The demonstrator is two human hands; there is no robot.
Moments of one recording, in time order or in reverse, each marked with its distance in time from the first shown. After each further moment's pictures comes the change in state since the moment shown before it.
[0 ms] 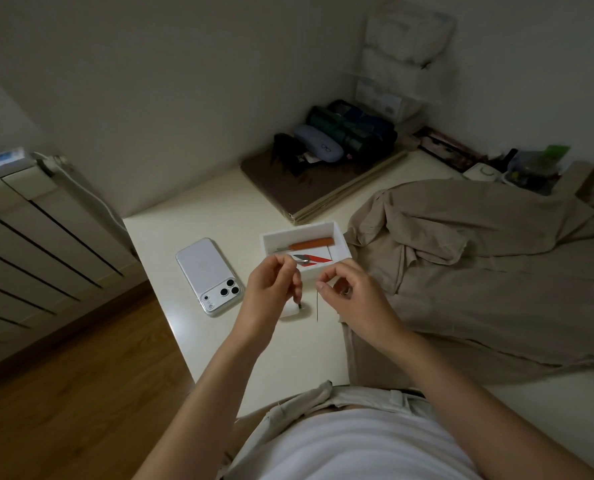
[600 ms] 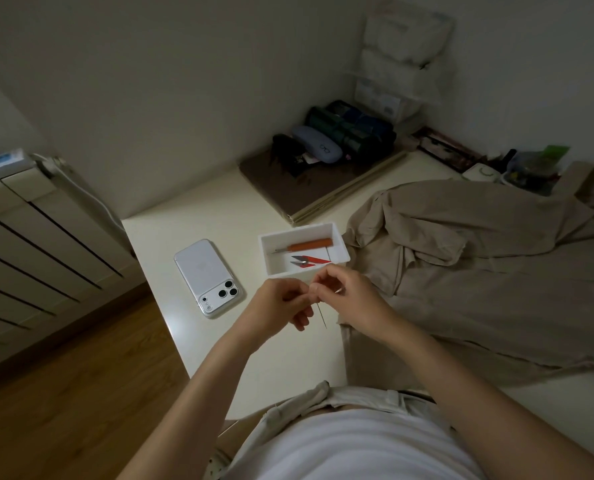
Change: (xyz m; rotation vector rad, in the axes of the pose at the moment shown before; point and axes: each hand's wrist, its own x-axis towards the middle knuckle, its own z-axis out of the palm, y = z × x) left_hand 0.009 -0.010 -0.006 0.440 -0.249 -0.163; right_hand 0.011 0.002 -0.004 -0.033 -0.172 0.077
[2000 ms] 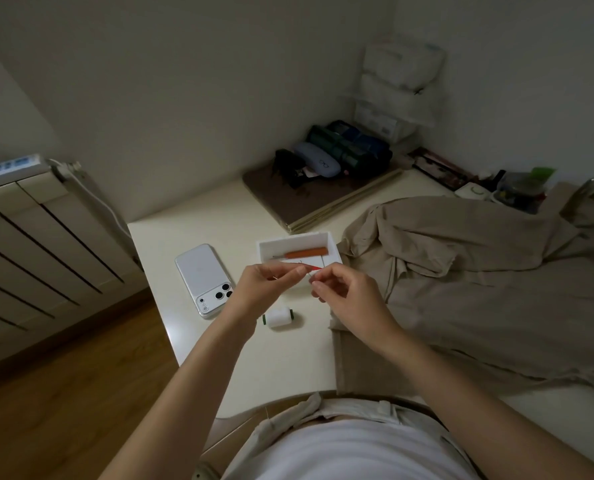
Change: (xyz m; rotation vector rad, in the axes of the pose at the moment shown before) left_hand -0.016 0.034 0.001 -0.220 0.208 0.069; right_hand -0.018 -0.010 -0.008 0.076 0.172 -0.089
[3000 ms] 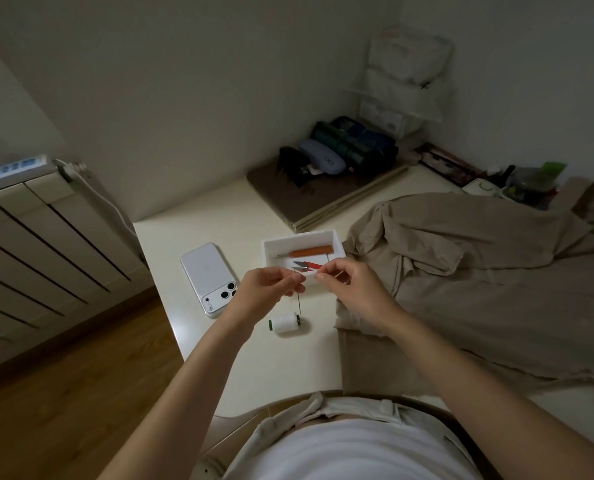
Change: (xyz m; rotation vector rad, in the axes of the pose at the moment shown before) left_hand 0.008 -0.016 -0.011 0.133 0.022 -0.100; right_hand 0.022 0.006 -0.002 0.034 -0.067 0.178
